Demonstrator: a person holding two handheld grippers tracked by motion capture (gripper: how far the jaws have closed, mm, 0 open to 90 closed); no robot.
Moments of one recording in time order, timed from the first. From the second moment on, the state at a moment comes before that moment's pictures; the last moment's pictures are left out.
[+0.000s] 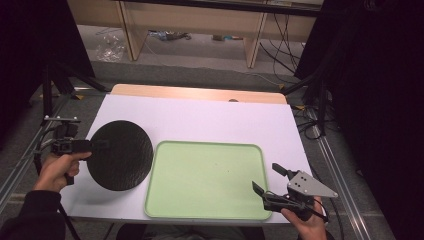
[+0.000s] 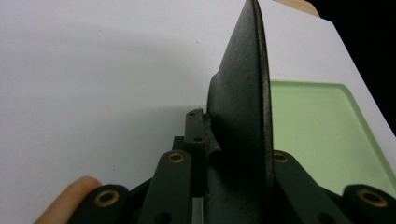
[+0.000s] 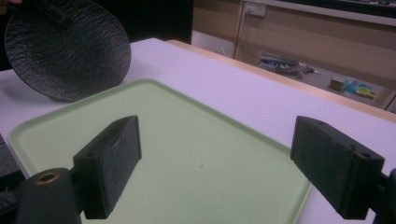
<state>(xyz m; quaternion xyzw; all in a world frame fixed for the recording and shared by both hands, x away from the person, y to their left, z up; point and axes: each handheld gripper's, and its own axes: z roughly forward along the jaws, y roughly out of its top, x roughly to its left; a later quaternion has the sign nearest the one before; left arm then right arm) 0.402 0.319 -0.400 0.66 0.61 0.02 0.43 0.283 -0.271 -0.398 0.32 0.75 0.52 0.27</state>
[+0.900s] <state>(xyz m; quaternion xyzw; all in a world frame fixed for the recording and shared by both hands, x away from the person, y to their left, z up) 0.399 0.309 -0.383 0.64 0.59 0.00 0.49 0.283 -0.269 -0.399 0.33 0.75 0.51 0.27</state>
